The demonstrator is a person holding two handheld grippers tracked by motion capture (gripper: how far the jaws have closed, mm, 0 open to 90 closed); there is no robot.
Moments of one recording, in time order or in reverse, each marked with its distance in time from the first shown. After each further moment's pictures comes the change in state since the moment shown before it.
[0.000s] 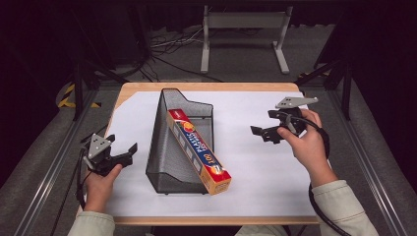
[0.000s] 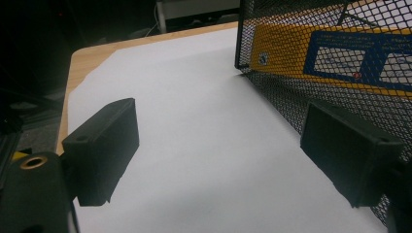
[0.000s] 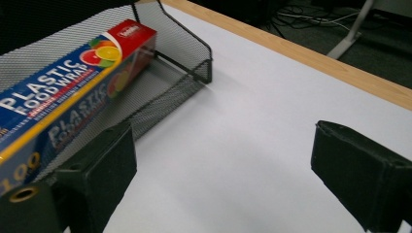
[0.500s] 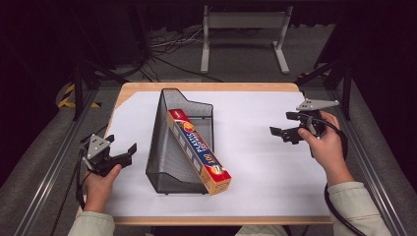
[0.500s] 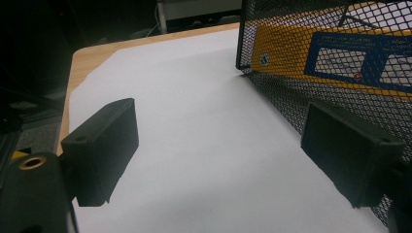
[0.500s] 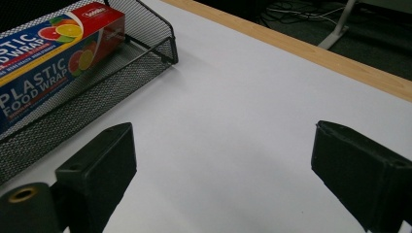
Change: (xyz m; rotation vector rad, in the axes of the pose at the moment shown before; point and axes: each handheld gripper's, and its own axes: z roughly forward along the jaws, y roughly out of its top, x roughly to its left) left arm 0.001 -0.001 -0.001 -0.004 0.003 -0.006; right arm -0.047 -0.032 -0.017 -0.005 -0.017 0.016
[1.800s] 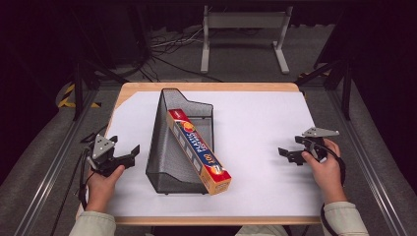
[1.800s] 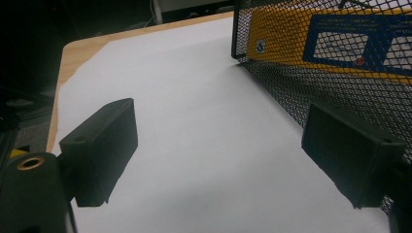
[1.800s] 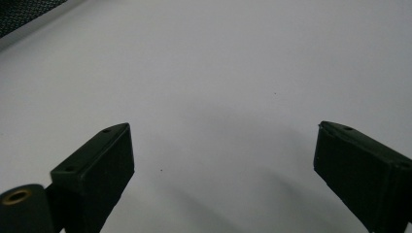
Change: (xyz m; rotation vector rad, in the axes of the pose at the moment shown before) left arm -0.004 -0.003 0.008 0.034 -0.009 0.021; right arm -0.026 -0.105 0.023 0.047 -0.092 0.117
